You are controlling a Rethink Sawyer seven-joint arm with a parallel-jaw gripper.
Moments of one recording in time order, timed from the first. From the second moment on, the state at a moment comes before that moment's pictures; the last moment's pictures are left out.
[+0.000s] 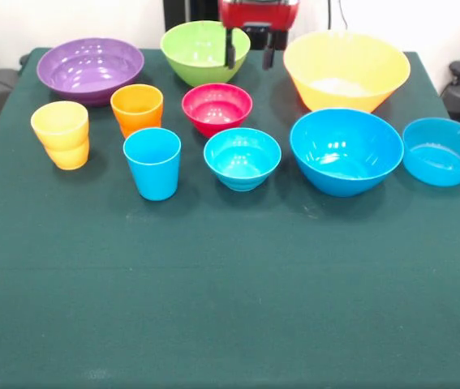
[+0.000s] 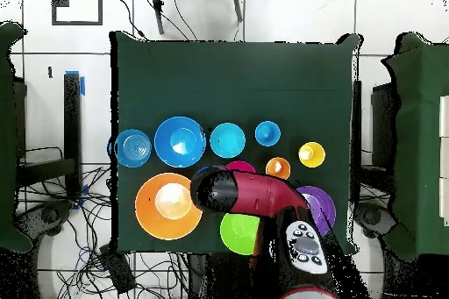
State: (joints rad) arm -0.27 -0.71 0.00 1.94 -0.13 0.40 1.59
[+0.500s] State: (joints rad) arm -0.33 -0.62 0.01 1.87 -0.19 0.40 1.59
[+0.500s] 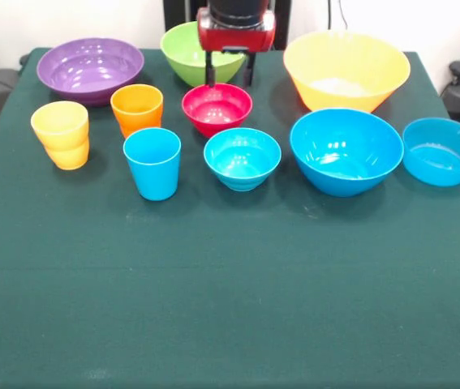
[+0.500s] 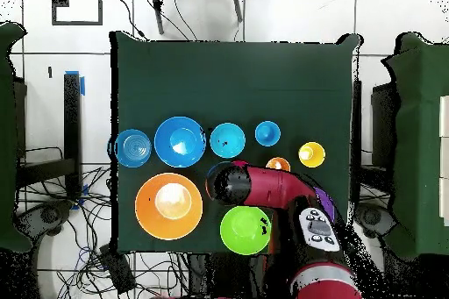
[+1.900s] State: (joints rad) arm -0.39 -0.60 0.09 1.68 -0.23 0.64 1.59
